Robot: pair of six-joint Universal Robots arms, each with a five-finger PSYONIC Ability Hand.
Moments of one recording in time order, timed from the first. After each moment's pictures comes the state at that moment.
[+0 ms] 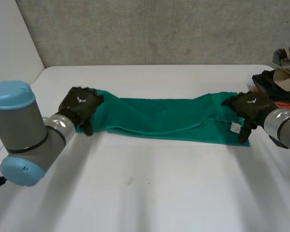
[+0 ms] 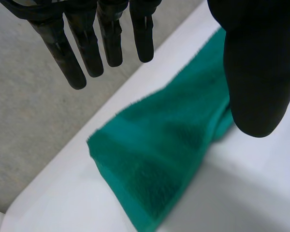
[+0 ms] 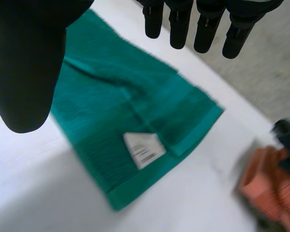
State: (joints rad) left arm 4.37 -2.02 -1.54 3.33 -1.44 3.65; right arm 1.68 -1.10 1.40 0.16 1.27 2.59; left_hand 0.36 0.37 0.37 0.37 0.20; right_hand 0.23 0.22 0.22 0.23 0.05
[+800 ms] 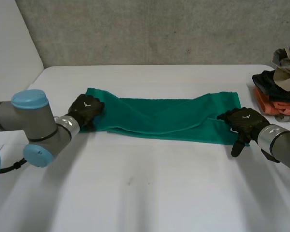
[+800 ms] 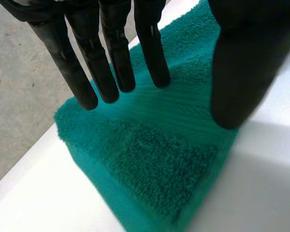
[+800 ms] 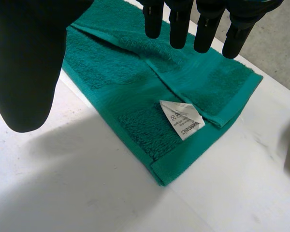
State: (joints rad) left arm 4.46 -2.43 -1.19 3.36 -1.27 3.71; right arm 1.67 -1.02 1.50 0.03 1.24 2.64; left_hand 0.62 0.61 0.61 0.61 0.44; right_hand 0.23 0.22 0.22 0.23 0.05
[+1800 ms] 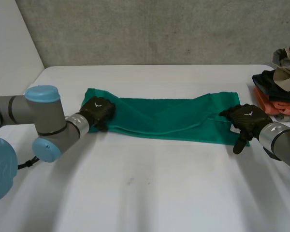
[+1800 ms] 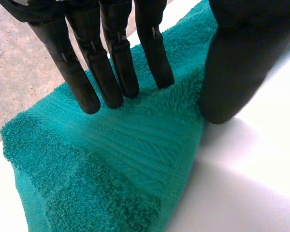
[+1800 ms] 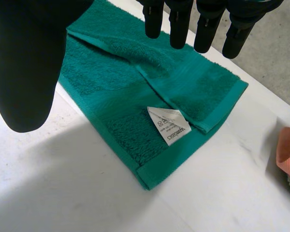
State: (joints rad) left arm 4.41 -2.51 -1.02 3.22 -1.24 3.61; right arm 1.68 -1.05 1.51 0.02 1.26 2.63; left_hand 0.78 0.77 0.77 0.77 0.59; right_hand 0.23 0.22 0.22 0.23 0.05
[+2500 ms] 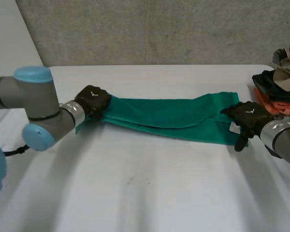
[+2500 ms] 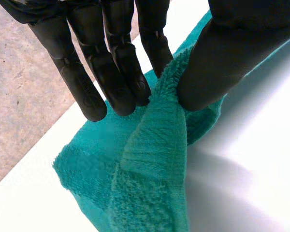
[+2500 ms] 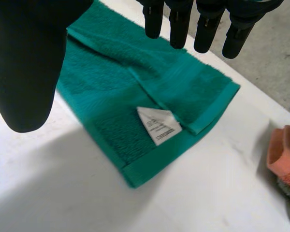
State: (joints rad) left arm 4.40 -2.41 -0.96 3.04 -1.28 3.70; right arm 1.67 -1.06 1.49 0.02 1.28 2.64; left_hand 1.14 1.19 1.19 1.20 0.97; right_hand 0.23 0.22 0.22 0.23 0.05
